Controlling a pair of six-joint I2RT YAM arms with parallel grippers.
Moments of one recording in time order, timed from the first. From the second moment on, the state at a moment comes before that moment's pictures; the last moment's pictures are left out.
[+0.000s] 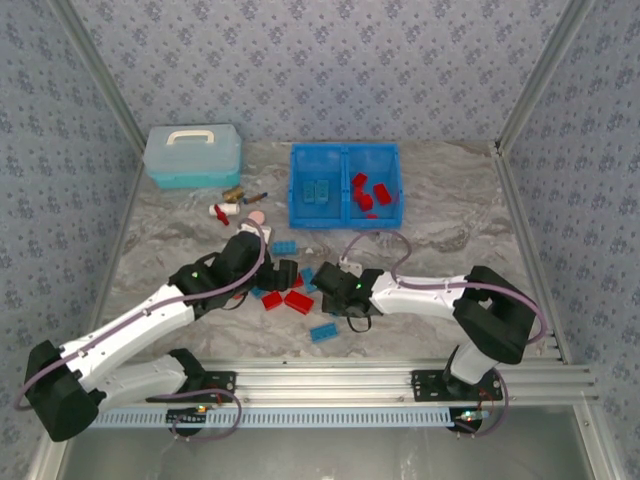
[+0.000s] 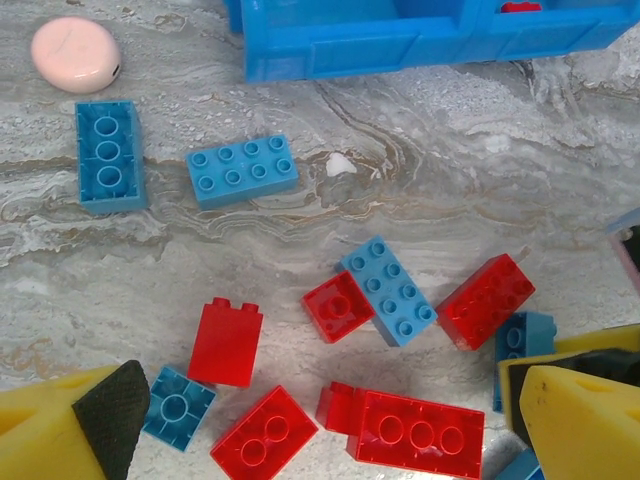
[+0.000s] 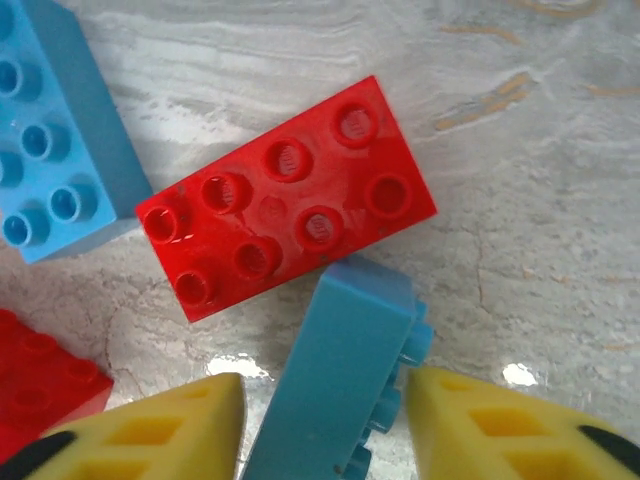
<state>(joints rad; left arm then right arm) -0.81 1.02 0.79 -0.57 -0.19 -0.52 1.04 1.59 0.87 -0.49 0.21 1.08</state>
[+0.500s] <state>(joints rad) -0.81 0.82 0.74 -0.54 -0.19 -0.52 1.10 1.38 1.19 -0.72 0.50 0.89</state>
